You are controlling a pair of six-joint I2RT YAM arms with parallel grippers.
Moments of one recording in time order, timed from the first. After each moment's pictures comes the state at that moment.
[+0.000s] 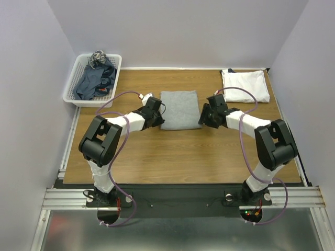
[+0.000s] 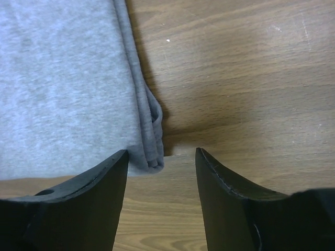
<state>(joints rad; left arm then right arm) -0.53 1.81 1.05 -0.07 -0.16 -0.78 0.39 1.69 1.02 -0.23 0.09 0.62</state>
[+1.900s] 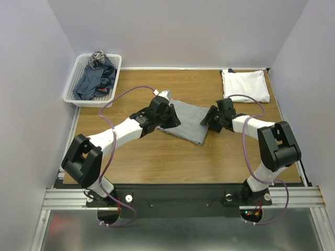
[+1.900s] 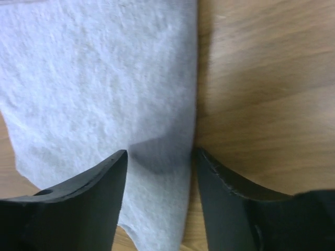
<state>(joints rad) -0.72 1.54 1.06 -0.17 0.04 -0.73 0.29 1.66 0.88 -0.11 -0.09 0.79</state>
